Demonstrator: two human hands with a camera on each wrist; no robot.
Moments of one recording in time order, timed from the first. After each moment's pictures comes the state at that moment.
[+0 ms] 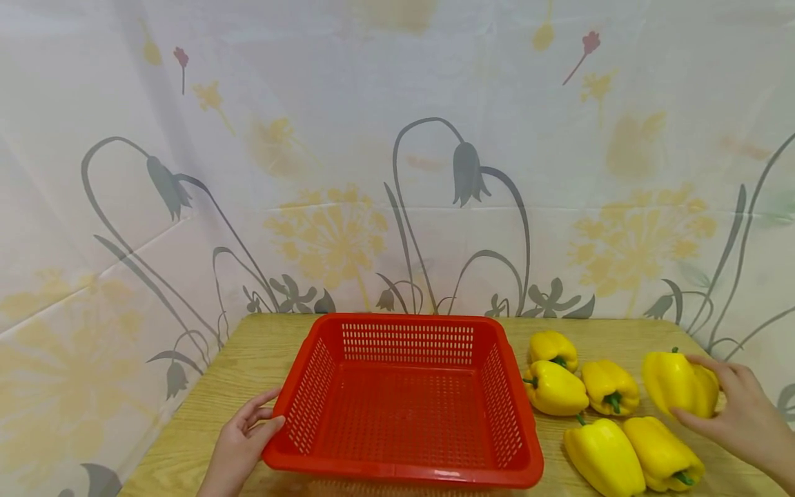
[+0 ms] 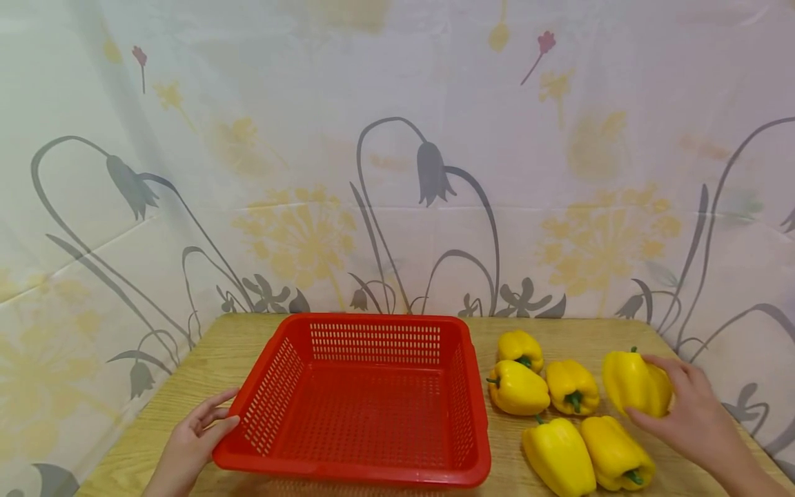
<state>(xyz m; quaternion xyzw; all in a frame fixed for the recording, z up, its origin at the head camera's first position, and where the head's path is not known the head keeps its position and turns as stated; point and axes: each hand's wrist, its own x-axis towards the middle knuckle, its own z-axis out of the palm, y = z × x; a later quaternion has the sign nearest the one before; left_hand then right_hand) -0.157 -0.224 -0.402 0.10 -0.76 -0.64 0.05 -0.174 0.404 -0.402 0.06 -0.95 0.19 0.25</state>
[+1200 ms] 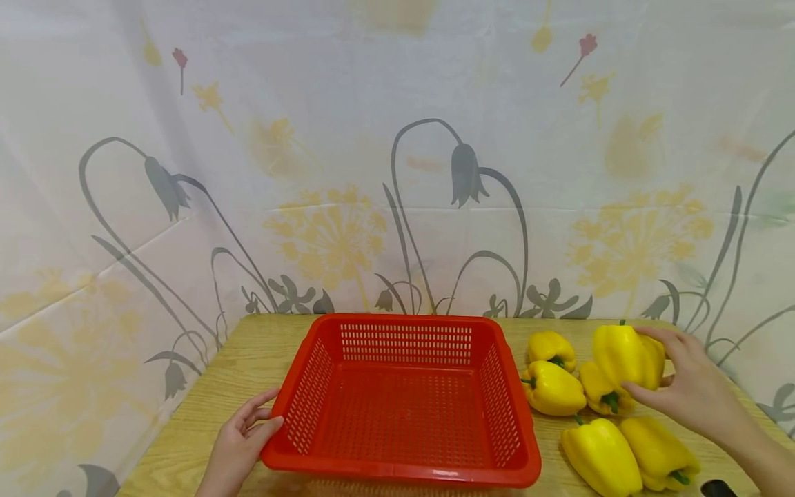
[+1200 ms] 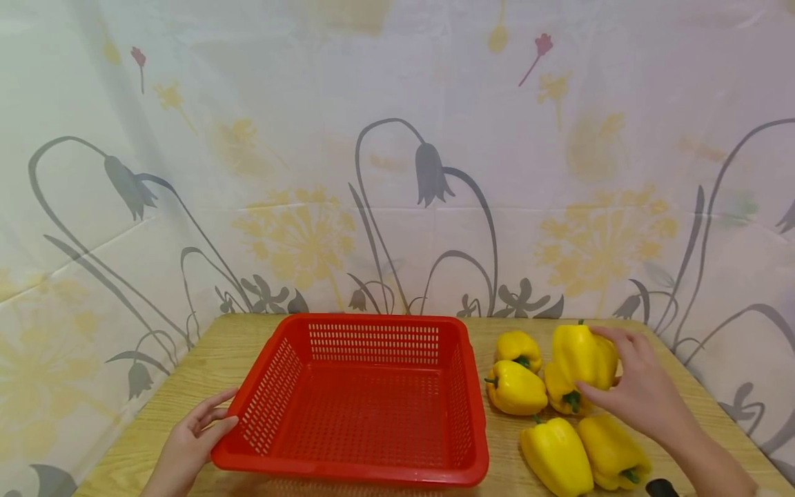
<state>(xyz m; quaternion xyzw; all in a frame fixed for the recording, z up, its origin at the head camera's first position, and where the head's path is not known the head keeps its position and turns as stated) -0.157 -0.225 -0.402 0.10 -0.76 -0.64 0.05 -0.183 0.343 -0.357 0.14 -0.93 0.24 0.26</state>
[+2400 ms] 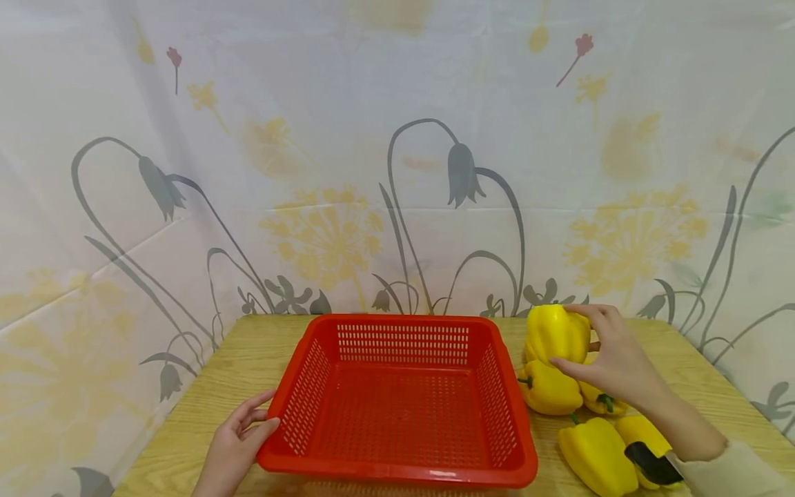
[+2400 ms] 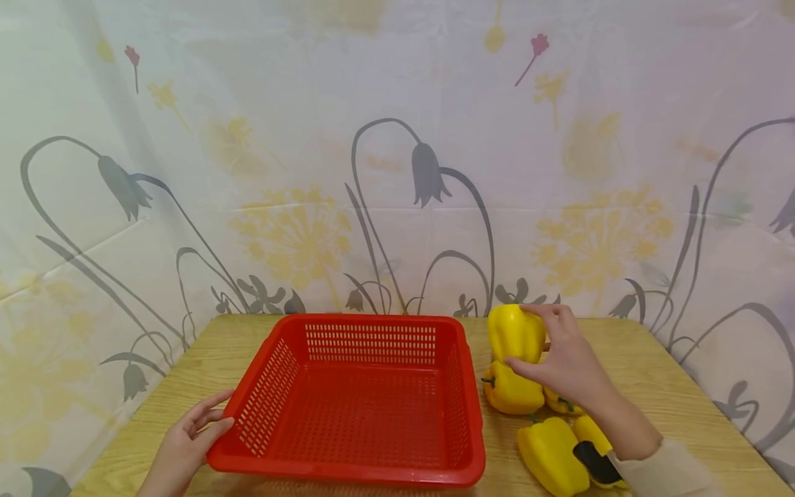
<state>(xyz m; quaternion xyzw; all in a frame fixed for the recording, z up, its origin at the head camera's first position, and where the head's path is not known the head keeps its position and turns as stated) -0.157 -0.224 -0.401 0.11 -0.77 -0.63 0.04 -0.208 0.274 -0.337 0.18 -0.91 0.29 0.24</state>
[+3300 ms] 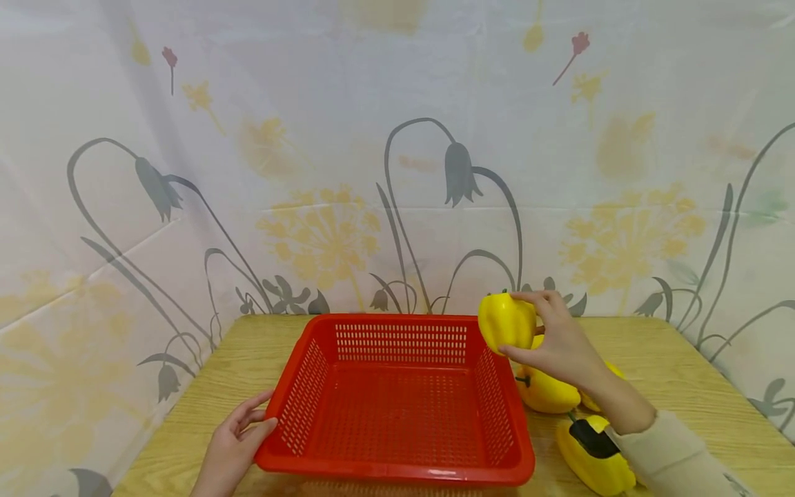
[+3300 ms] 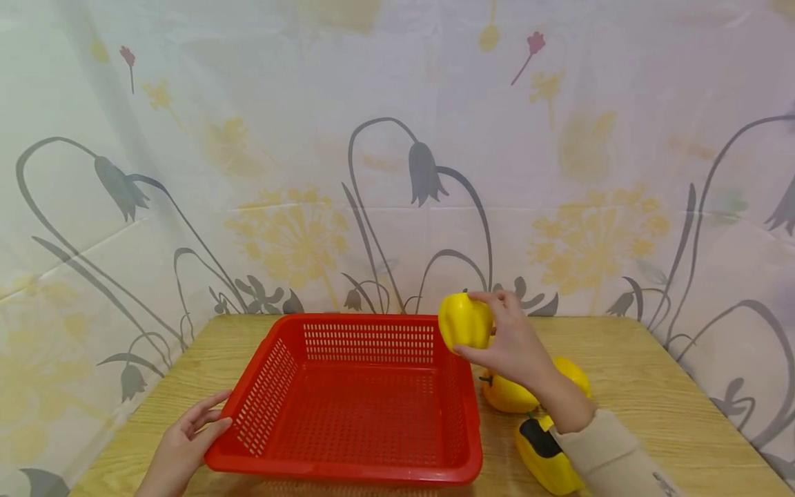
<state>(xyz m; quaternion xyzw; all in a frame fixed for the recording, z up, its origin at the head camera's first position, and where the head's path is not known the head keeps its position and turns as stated) -0.157 -0.222 -0.401 0.11 -0.77 -0.62 0.04 -0.228 0.220 -0.329 0.21 -0.89 0.33 0.21</state>
